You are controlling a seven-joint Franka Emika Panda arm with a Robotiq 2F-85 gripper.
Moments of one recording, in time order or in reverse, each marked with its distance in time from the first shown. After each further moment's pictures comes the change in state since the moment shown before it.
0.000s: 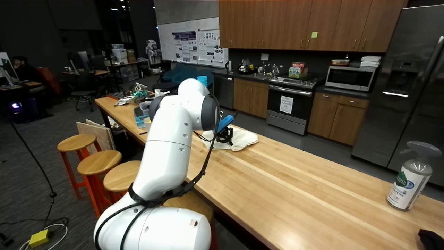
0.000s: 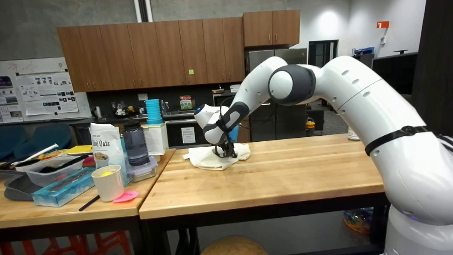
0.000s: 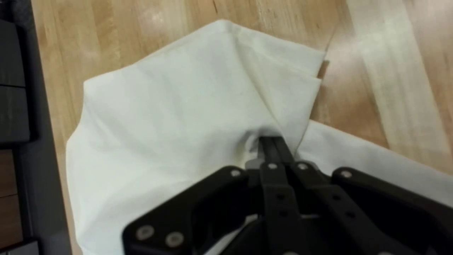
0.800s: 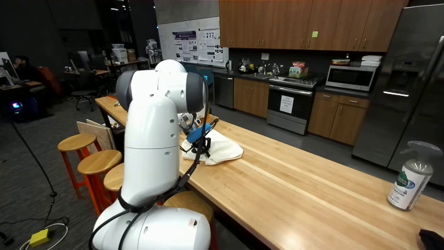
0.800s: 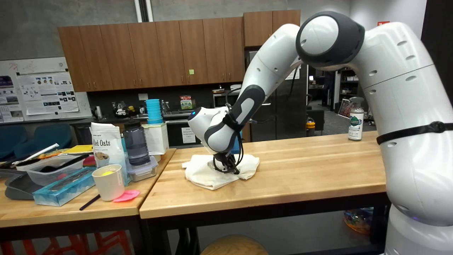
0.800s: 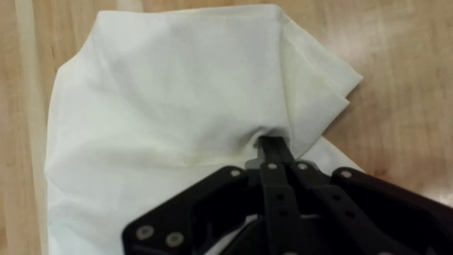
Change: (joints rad) arm 0.010 -0.356 0.156 -0.564 0.013 0.068 0.149
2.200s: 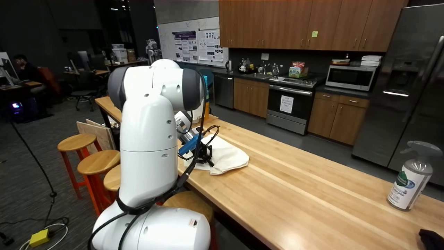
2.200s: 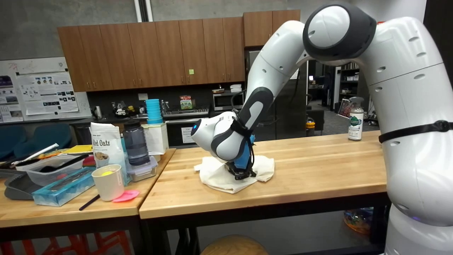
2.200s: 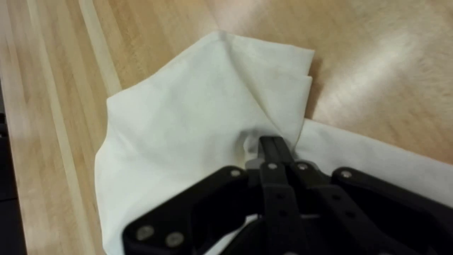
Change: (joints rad) arm 0.006 -0.051 0.025 -0.128 -0.090 -0.171 0.486
